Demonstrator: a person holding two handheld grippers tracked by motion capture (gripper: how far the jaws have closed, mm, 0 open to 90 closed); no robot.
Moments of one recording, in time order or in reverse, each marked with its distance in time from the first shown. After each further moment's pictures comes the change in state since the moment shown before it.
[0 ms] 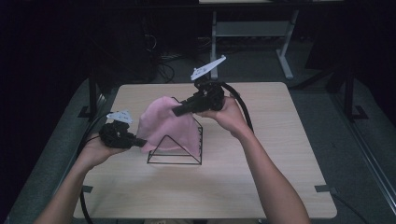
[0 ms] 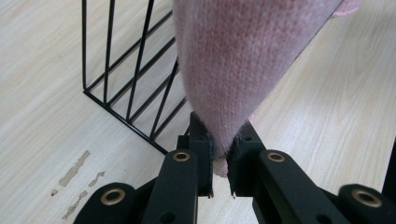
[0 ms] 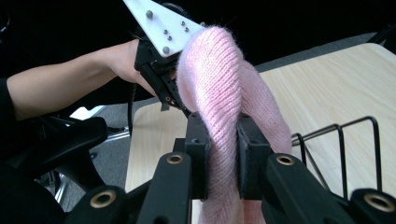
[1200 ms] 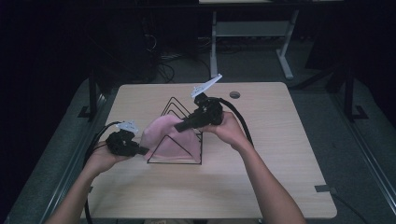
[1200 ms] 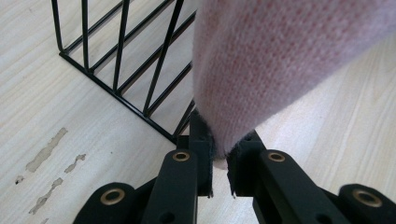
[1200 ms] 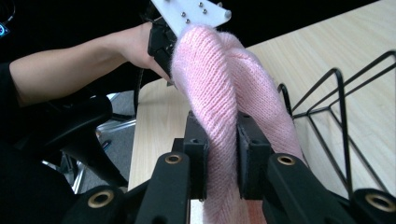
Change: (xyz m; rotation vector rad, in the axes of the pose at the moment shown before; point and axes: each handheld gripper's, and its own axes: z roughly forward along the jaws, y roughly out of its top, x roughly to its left) left arm 0.007 -0.025 0.034 0.069 0.007 -0.009; right arm -0.008 -0.041 0.027 0.061 0.056 0.059
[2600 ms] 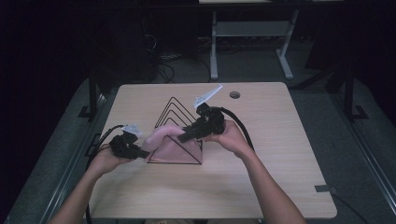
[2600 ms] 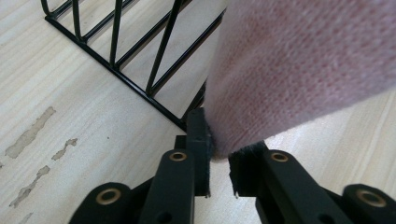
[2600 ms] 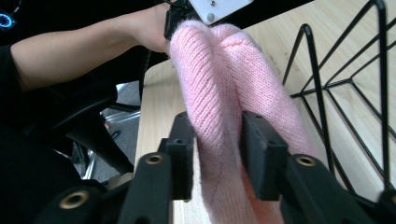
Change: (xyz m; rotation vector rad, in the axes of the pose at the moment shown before) left arm 0.007 -0.009 0.018 0.075 -0.001 -0.027; right arm -0.001 -0.025 0.008 0.036 0.023 0.024
